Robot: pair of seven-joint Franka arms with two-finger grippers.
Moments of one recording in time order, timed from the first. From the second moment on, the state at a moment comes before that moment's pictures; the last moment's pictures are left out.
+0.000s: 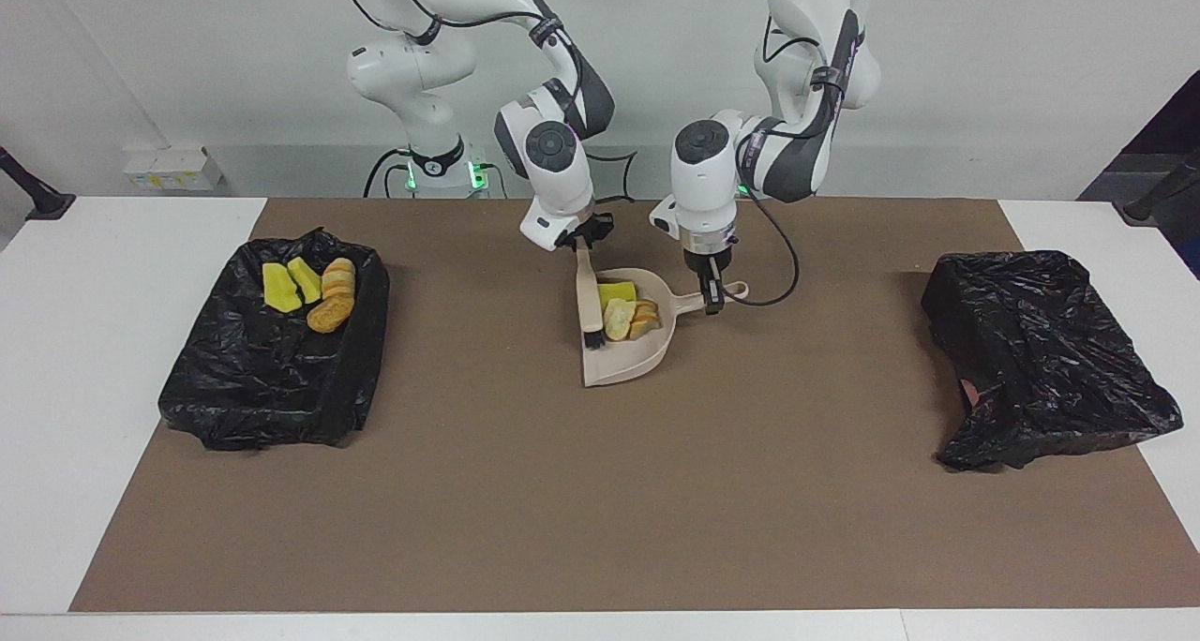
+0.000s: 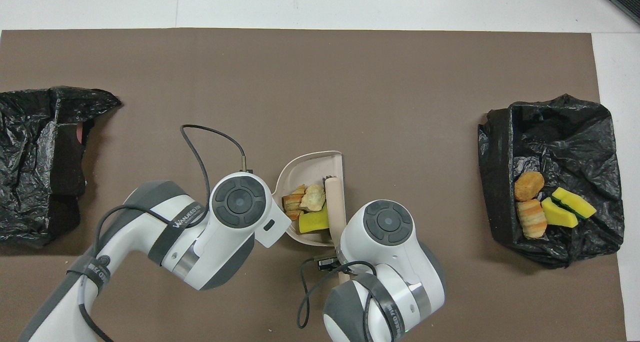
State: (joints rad) left arm -0.64 0.10 0.05 -2.14 0.13 2.21 0.93; right arm 0.45 0.07 0.21 -2.22 0.31 2.09 0.36
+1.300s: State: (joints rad) left arm -0.26 0.13 0.07 -1.93 -0.15 2.07 1.46; right arm 0.61 -0.12 0.22 -2.26 0.32 1.88 0.59
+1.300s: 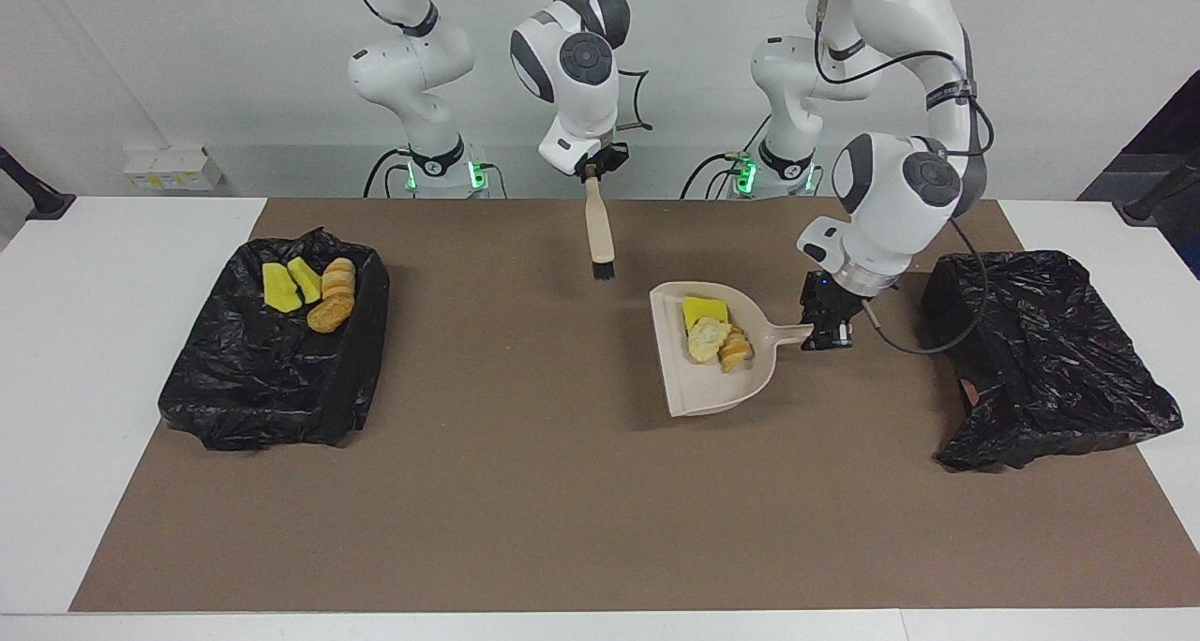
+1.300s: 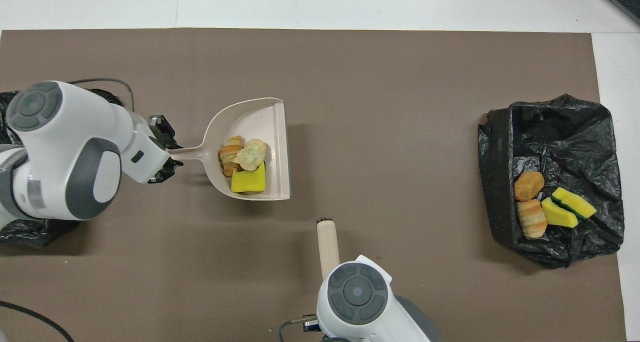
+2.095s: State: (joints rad) left arm 0.11 0.14 0.08 -1.73 -0.06 1.83 1.79; right arm 0.71 0.00 0.22 -2.34 0.32 2.10 0.72
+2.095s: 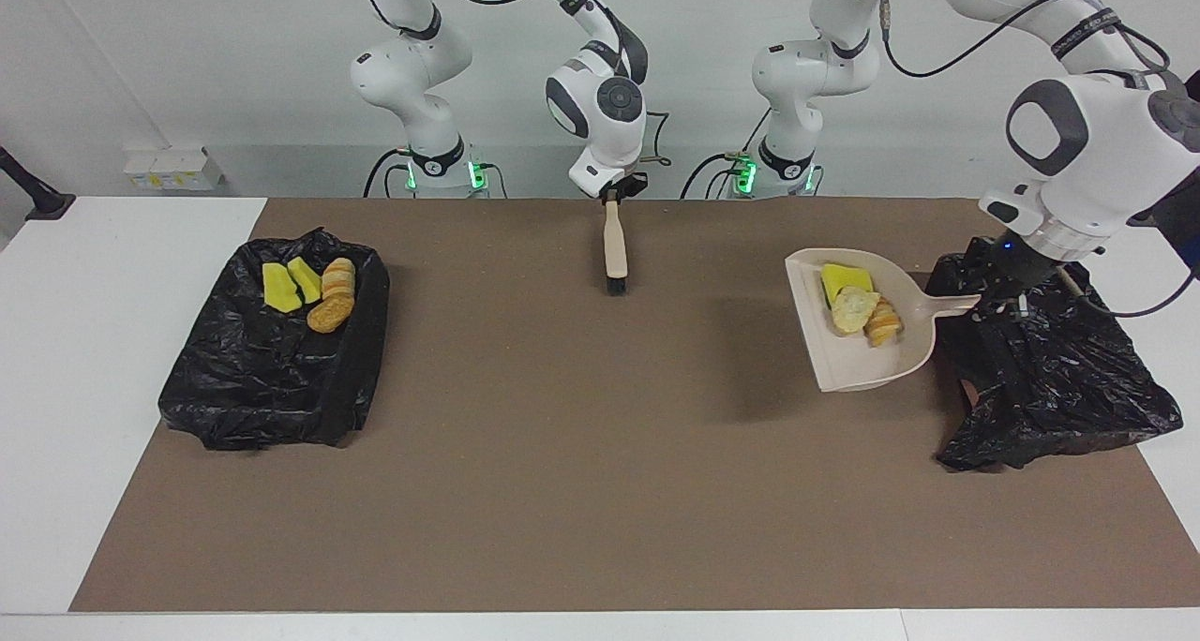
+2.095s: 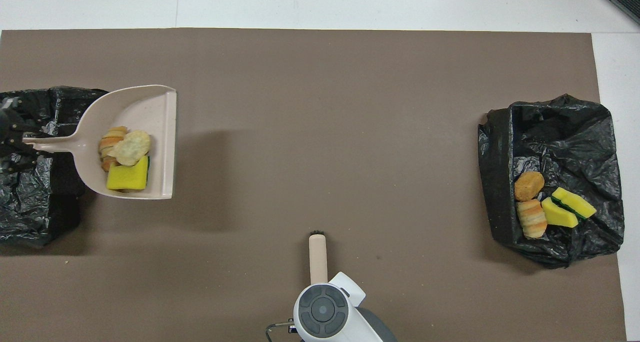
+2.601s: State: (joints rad) left arm 0.35 0.14 0.08 -1.72 0.09 1.91 1.92; right arm 0.68 0.00 0.21 -2.31 0.28 2.11 0.67
